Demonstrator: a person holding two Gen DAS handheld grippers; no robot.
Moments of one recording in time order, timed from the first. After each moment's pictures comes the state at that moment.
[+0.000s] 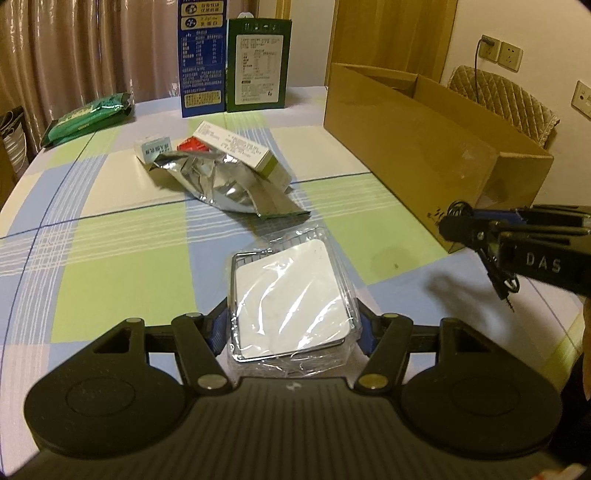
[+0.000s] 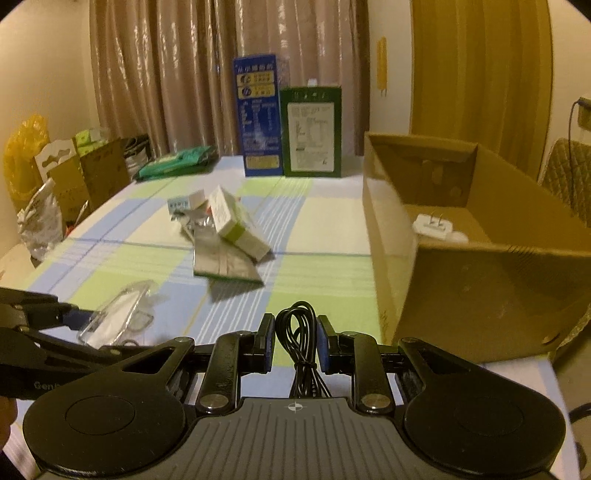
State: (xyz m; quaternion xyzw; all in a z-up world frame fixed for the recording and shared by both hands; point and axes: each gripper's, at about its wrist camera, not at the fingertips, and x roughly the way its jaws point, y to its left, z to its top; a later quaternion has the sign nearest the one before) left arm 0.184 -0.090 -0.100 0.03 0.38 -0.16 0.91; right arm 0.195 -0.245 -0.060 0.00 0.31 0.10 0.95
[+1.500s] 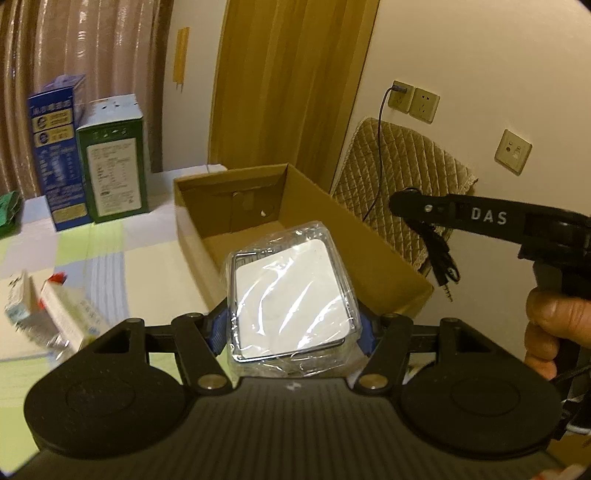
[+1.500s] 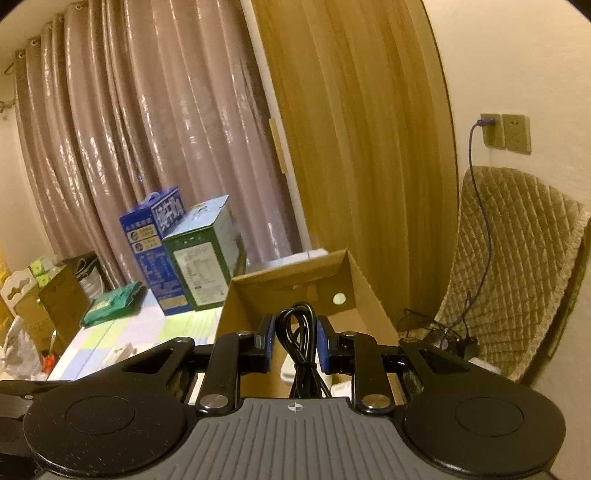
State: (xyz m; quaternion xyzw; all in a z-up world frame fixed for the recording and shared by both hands) left arm 0.251 -0.266 0.022 0.01 0.33 -0.28 0.90; right arm 0.249 -0.426 0.070 0.11 0.22 0.02 0.97
